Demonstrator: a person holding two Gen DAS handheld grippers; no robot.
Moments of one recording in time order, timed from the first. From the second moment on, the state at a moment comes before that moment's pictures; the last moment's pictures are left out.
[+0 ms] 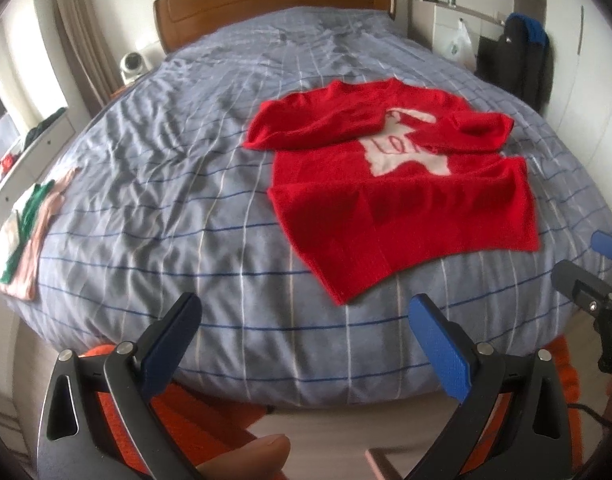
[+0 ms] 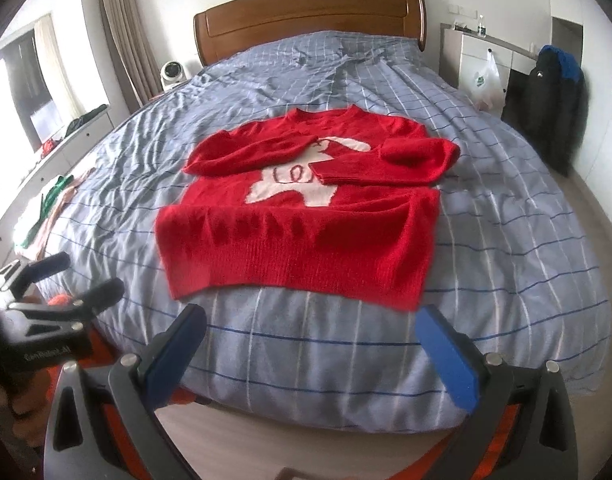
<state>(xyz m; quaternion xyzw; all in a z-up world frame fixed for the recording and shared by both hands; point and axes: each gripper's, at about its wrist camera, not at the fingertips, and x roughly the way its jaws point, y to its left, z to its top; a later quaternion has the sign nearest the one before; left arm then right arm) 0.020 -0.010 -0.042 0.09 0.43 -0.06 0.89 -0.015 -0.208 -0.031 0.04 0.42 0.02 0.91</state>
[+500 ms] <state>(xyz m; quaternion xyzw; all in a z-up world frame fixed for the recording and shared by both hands) 0.022 -0.014 -0.049 0.10 0.44 -0.06 0.89 -0.009 -0.204 -0.044 0.03 0.45 0.00 0.89</state>
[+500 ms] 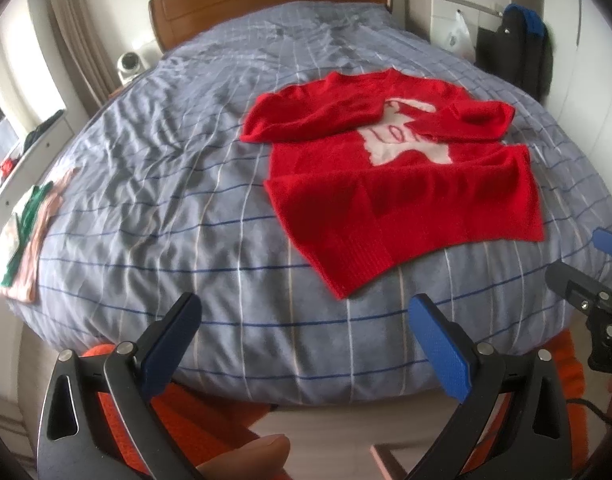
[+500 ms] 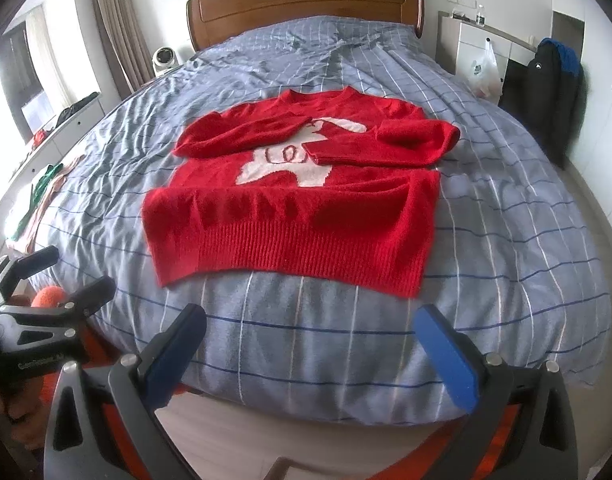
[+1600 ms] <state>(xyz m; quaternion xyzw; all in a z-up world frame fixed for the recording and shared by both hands) 0.114 0.004 -0.122 0.02 0.51 -0.15 0.85 0.047 -0.305 -0.105 0.09 0.44 0.01 0.89</state>
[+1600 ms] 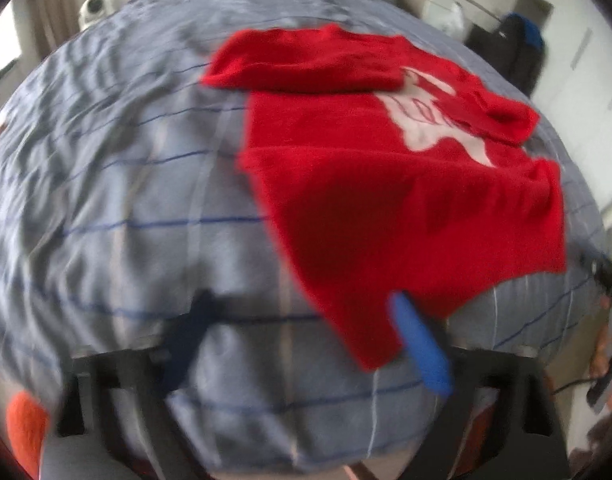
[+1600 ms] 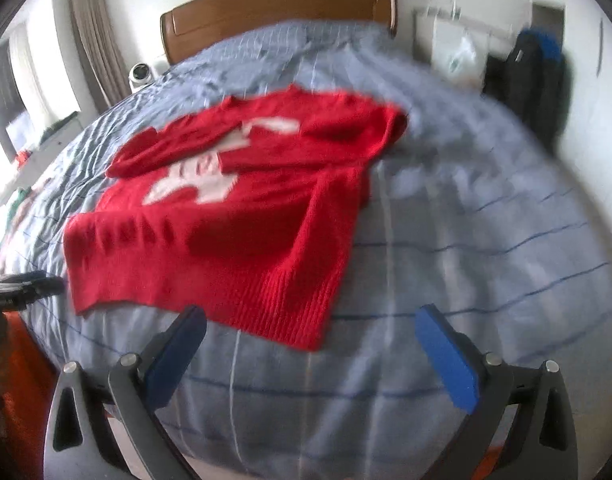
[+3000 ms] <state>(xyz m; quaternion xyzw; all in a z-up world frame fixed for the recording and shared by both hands) 0.063 0.015 -0.135 0.02 0.56 -0.15 0.81 -0.007 -0.301 -0.113 0.11 0.52 0.02 0.85</state>
